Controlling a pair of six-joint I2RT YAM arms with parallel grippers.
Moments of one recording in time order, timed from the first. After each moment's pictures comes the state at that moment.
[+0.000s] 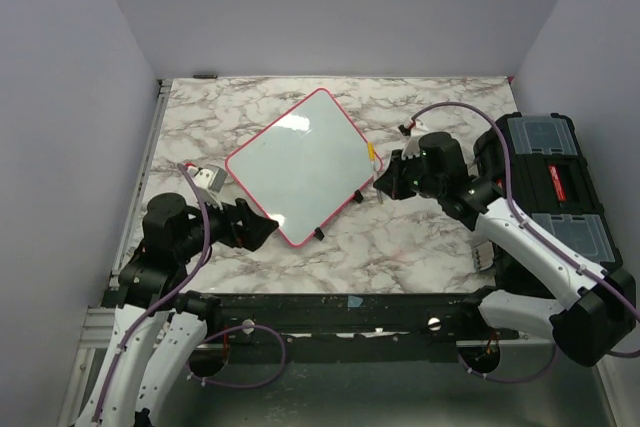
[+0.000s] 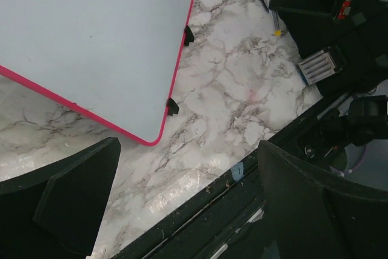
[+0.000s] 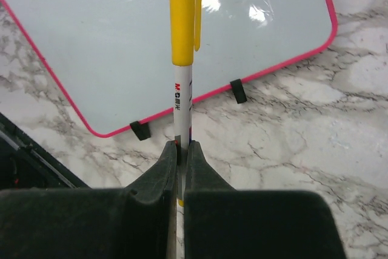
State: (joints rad) left arm -0.26 0.44 0.74 -0.63 0.48 -0.35; right arm 0.56 1.16 0.93 -0.37 -0.12 0.34
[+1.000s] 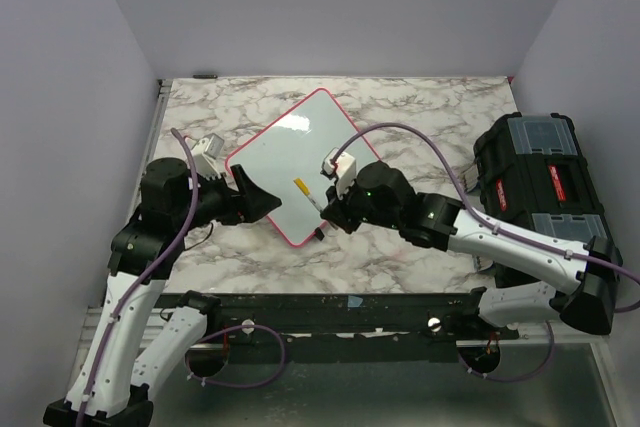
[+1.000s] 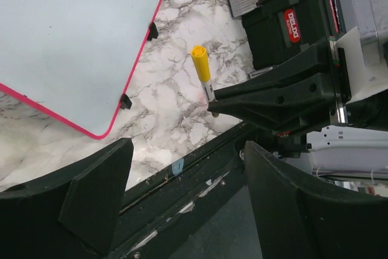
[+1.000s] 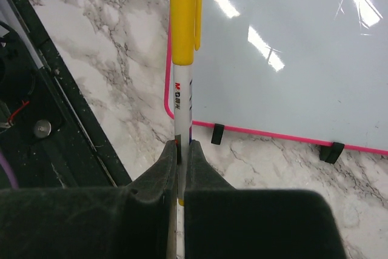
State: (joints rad) left arm -0.26 0.69 1.00 -0.75 0.52 -0.58; right arm 1.05 1.27 1.07 -0.30 0.02 0.11
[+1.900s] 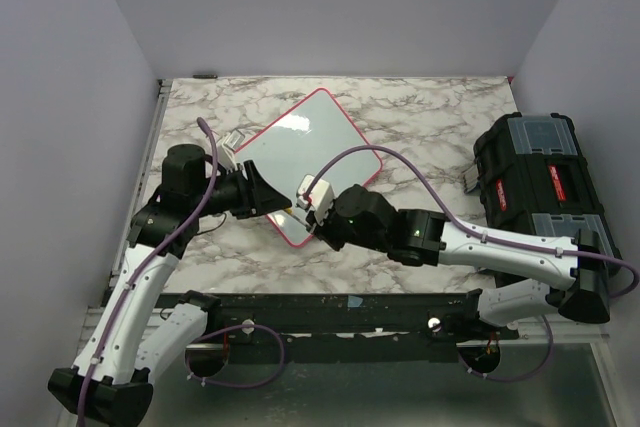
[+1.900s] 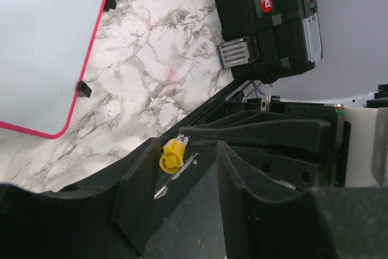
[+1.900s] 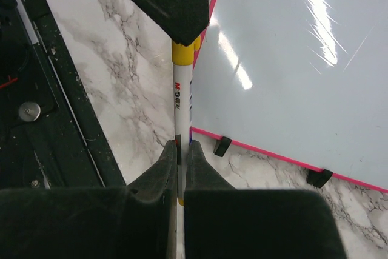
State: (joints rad) left arm -0.28 0.82 0.96 -0.64 0.71 -0.64; right arm 1.24 1.31 1.11 -0.29 0.17 -0.05
